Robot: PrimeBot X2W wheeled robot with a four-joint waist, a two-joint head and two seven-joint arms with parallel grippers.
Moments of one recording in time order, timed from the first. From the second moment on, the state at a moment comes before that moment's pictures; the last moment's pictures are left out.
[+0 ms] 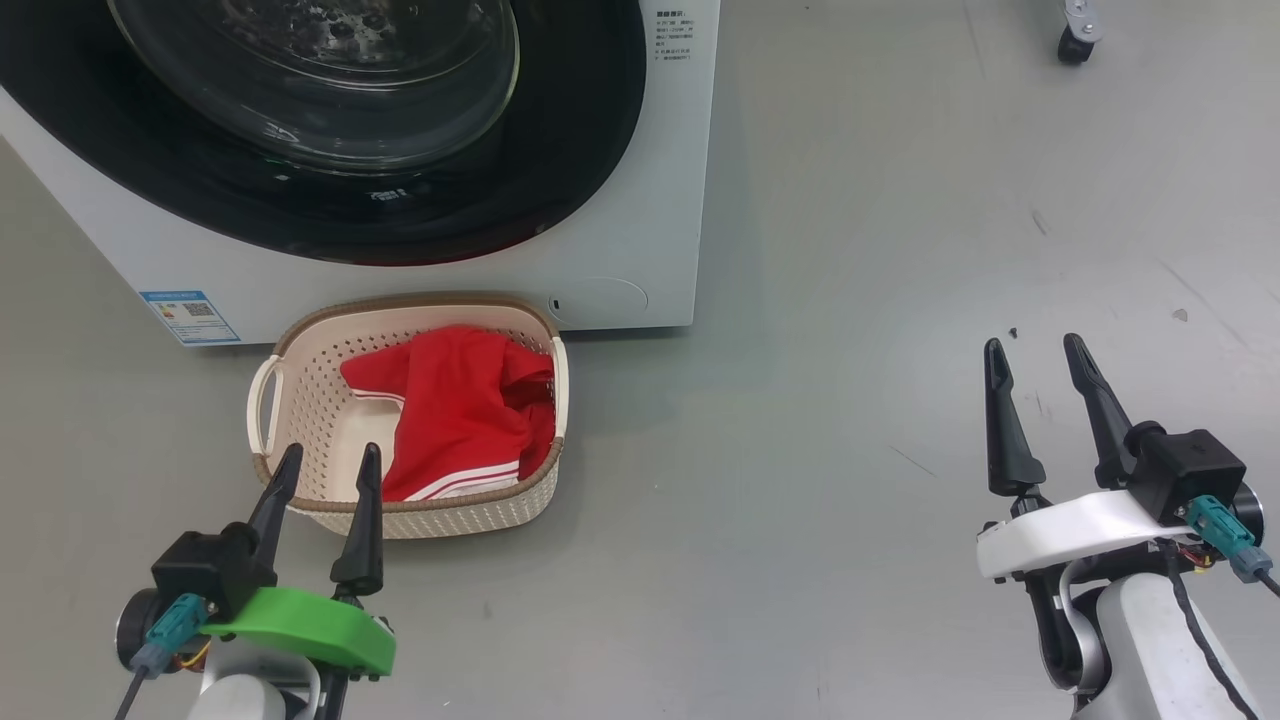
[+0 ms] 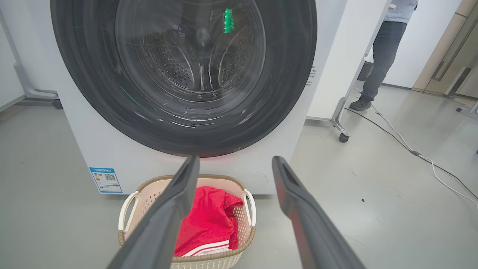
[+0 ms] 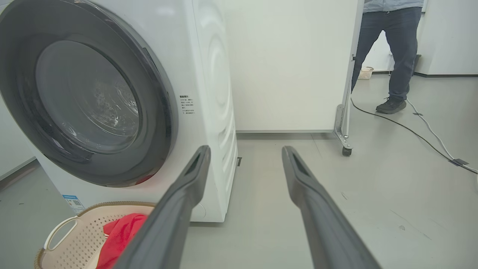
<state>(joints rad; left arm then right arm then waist) -0.13 0.06 -0.13 0.31 -0.38 -0.12 -0.25 -0.14 -0.10 0.12 0.19 0.31 0.00 -0.25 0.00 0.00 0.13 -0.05</state>
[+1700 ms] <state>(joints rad) -0.12 0.05 -0.10 0.31 -0.39 -0.12 -0.25 -0.11 -0.07 0.08 0.15 0.25 0.03 -0.25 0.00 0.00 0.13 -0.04</state>
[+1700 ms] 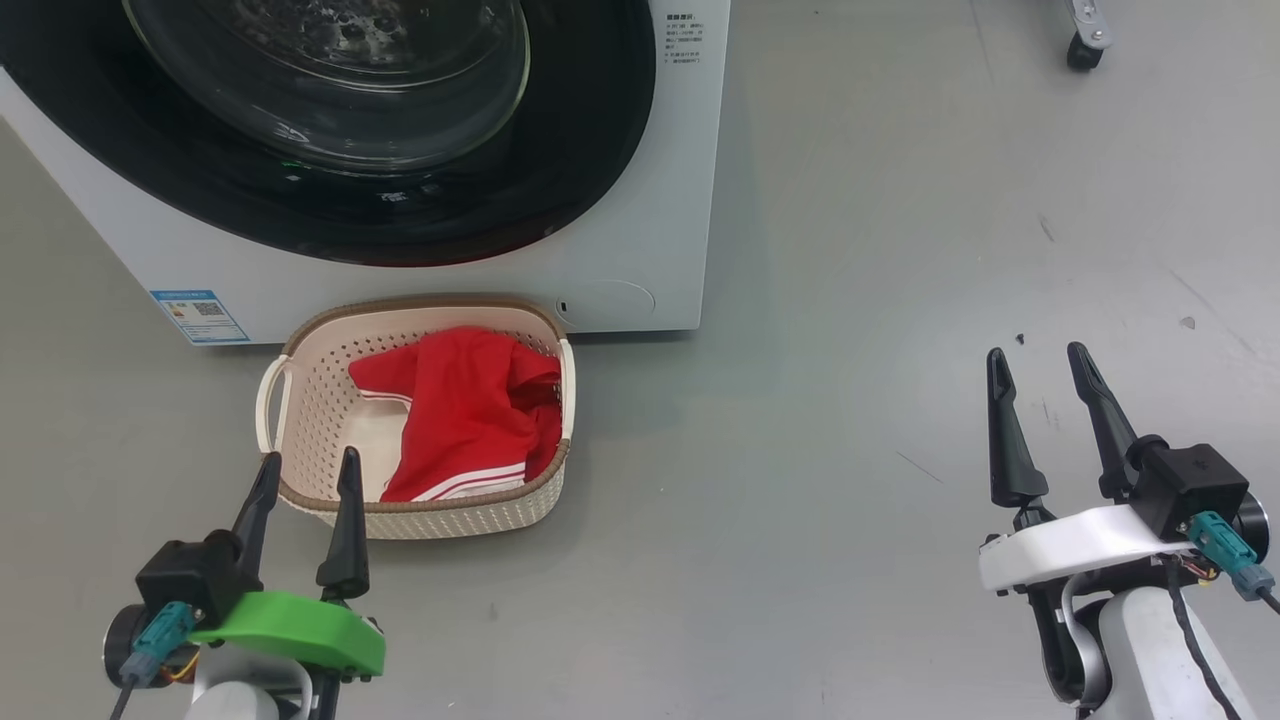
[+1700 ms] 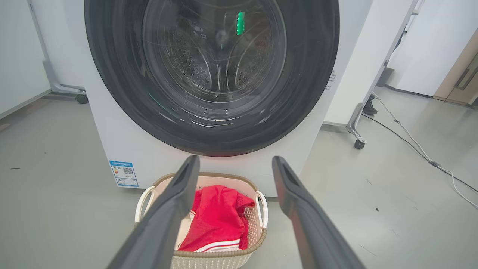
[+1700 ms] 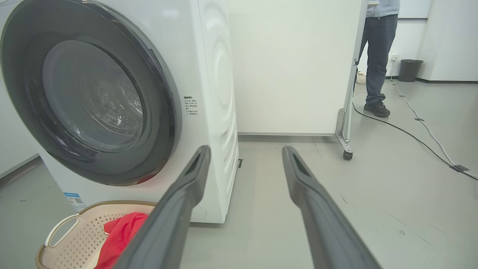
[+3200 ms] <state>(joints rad) -0.08 0.04 -0.13 0.35 -0.47 -0.12 -0.25 -0.06 -0.04 0.07 0.21 0.25 0.05 -0.25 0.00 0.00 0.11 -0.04</state>
